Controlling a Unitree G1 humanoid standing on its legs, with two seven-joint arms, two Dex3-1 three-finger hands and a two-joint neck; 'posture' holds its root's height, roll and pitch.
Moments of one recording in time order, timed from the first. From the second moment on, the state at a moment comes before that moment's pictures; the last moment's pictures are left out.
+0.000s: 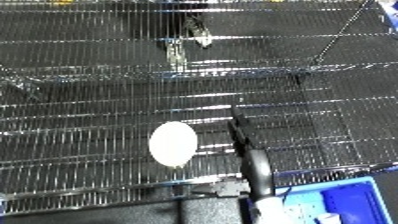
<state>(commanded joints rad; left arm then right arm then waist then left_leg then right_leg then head) -0.18 0.40 -0.23 0.08 -0.82 -0.14 -0.02 -0.73 -0.50 0.24 0.36 0.39 -0.19 -0.20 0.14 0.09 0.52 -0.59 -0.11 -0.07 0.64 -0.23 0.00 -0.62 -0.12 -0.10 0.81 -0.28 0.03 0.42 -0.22</state>
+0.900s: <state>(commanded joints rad) -0.19 0.40 -0.28 0.04 -0.85 -0.14 -0.02 -0.95 -0.47 0.34 0.53 0.42 -0.16 -0.18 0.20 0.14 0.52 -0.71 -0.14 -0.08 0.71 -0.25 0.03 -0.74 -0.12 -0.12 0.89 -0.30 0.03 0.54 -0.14</state>
